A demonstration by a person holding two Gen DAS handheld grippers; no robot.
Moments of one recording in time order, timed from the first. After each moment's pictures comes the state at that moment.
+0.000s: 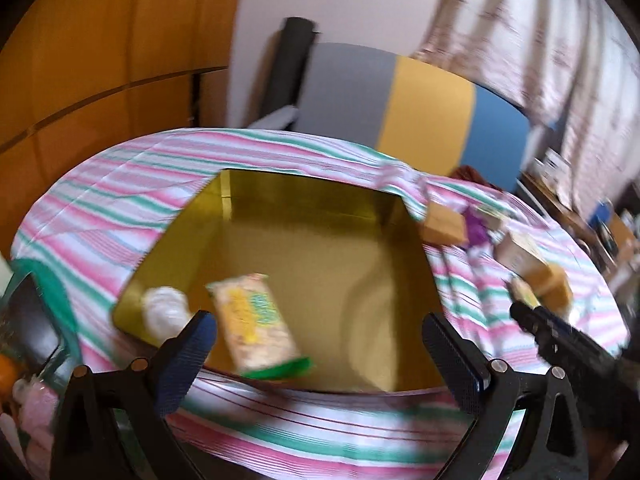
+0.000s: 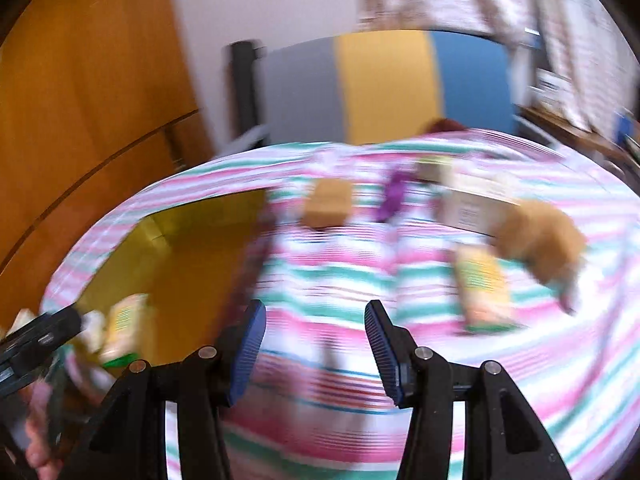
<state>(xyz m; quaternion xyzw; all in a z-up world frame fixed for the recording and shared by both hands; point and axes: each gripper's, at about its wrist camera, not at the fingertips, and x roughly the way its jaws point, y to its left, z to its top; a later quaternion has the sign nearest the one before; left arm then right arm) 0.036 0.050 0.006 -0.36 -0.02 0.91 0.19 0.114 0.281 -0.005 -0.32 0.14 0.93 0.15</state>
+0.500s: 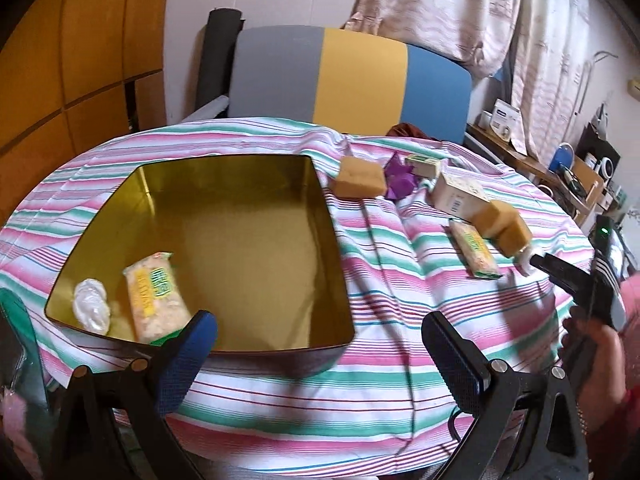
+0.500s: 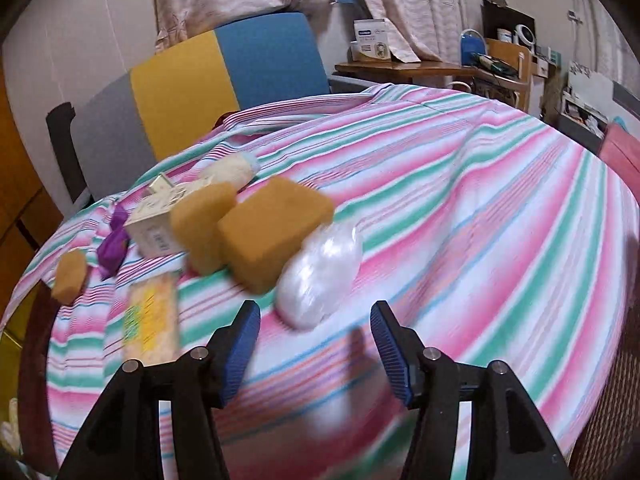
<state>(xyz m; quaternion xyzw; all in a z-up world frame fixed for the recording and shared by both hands) 0.073 0.112 -0.003 -0.37 0.04 0.89 0.27 0.191 0.483 -0.042 -0.31 0.24 0.84 0.37</state>
